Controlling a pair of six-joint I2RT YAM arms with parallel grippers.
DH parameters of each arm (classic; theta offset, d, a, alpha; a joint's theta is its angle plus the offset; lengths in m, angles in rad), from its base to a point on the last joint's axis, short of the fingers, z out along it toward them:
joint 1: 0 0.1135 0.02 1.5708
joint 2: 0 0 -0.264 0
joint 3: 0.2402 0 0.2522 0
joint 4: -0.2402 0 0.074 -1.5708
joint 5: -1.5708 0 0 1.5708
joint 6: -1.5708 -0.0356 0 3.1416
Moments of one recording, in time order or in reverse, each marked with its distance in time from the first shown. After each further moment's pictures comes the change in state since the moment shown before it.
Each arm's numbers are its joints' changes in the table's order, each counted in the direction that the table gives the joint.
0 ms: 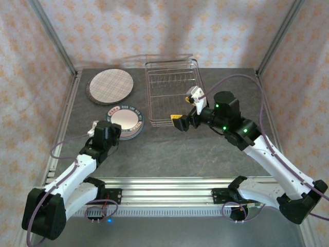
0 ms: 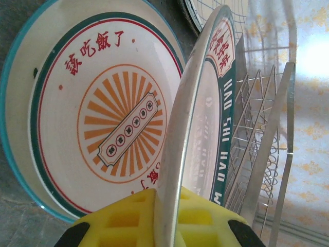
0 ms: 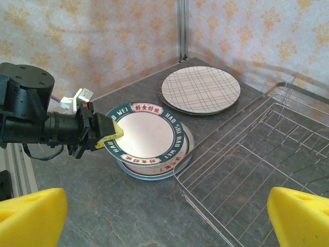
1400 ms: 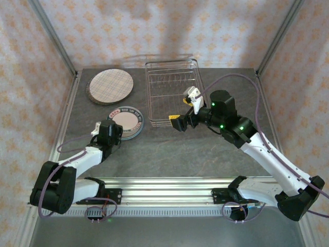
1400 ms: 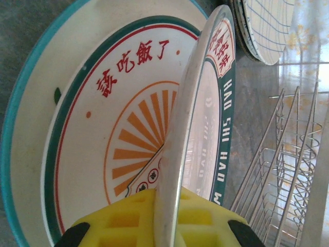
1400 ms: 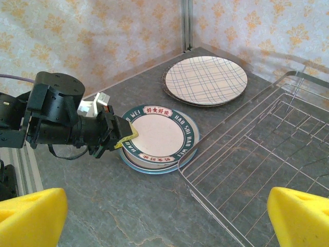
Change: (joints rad) left arm 0.040 -0.258 -0.034 0.224 -0.005 0.018; right arm 0.000 -0.036 0.004 -0.006 0.018 -0.011
